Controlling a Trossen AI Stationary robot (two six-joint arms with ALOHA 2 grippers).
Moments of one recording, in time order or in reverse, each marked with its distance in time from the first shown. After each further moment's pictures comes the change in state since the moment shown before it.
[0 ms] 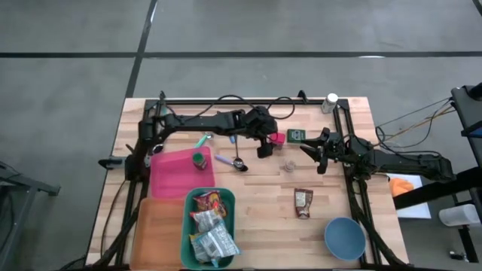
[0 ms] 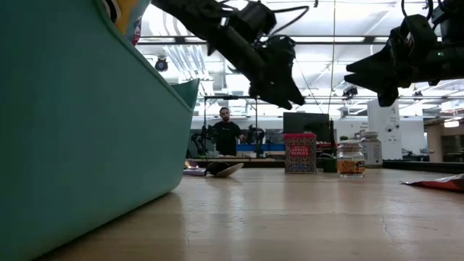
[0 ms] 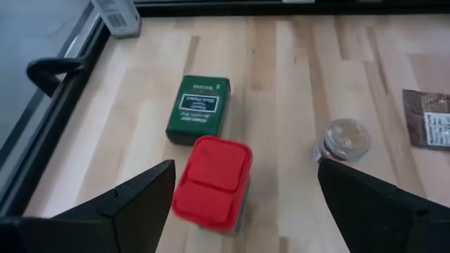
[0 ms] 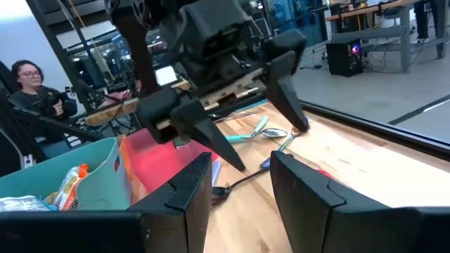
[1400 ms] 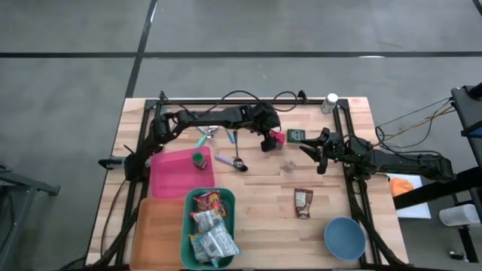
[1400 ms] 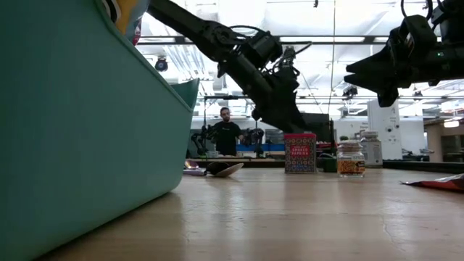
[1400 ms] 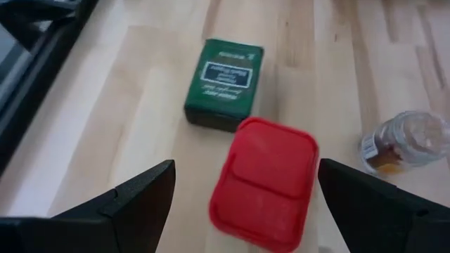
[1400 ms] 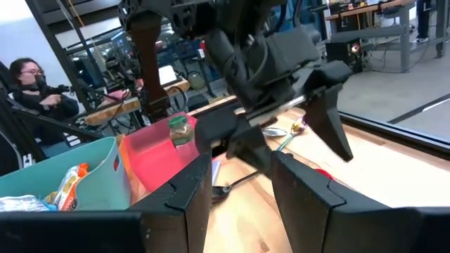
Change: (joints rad) left arm 0.079 0.163 0.132 -0.052 0.074 -0.038; right arm 0.000 0.005 0.000 0.000 0.000 0.000
